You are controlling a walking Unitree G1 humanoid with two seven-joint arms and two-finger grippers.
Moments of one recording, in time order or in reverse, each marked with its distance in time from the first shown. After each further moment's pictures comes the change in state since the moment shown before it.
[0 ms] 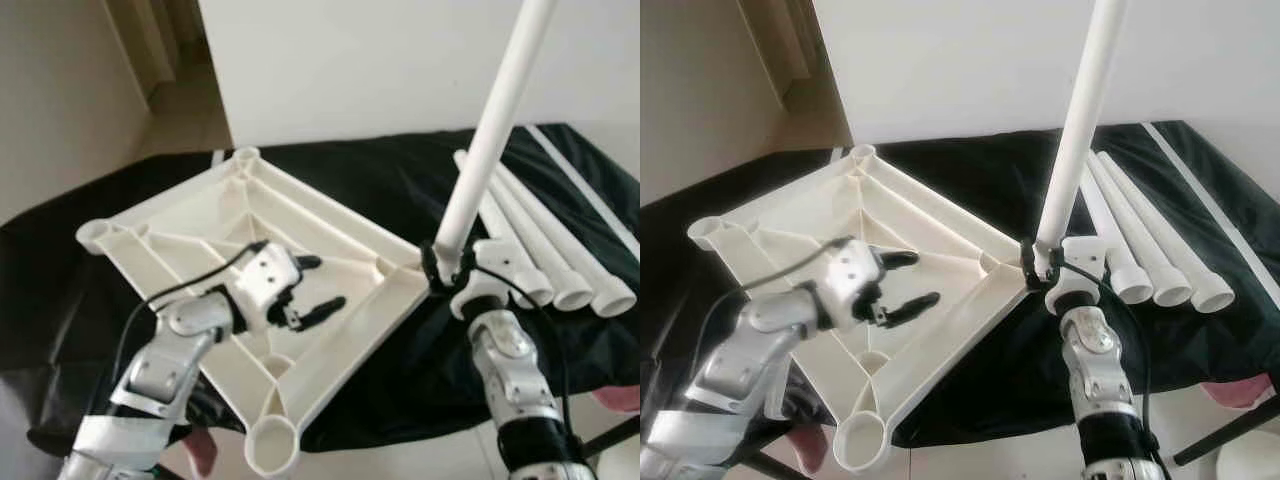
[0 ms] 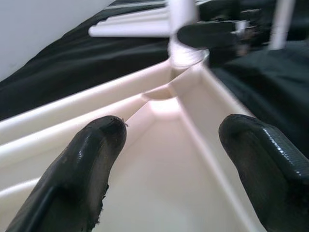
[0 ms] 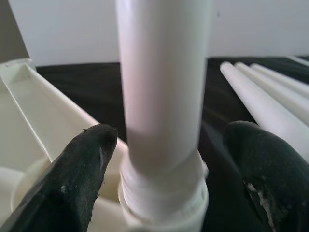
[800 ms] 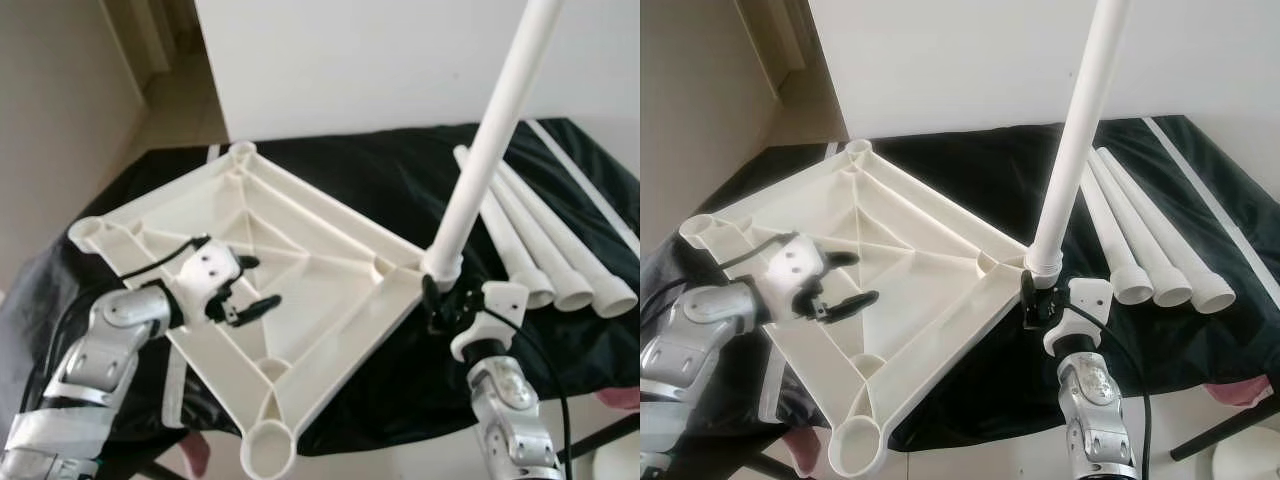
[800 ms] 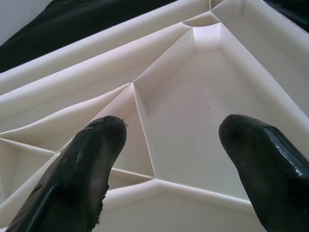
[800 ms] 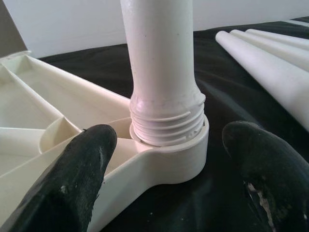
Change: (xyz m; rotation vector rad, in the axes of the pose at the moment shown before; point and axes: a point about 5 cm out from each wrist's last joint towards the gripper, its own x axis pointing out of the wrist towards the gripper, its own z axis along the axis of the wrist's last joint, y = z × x) left arm -0.045 0.031 -0.020 0.046 0.187 0.025; right arm -0.040 0.011 -0.011 0.086 0.039 -0.049
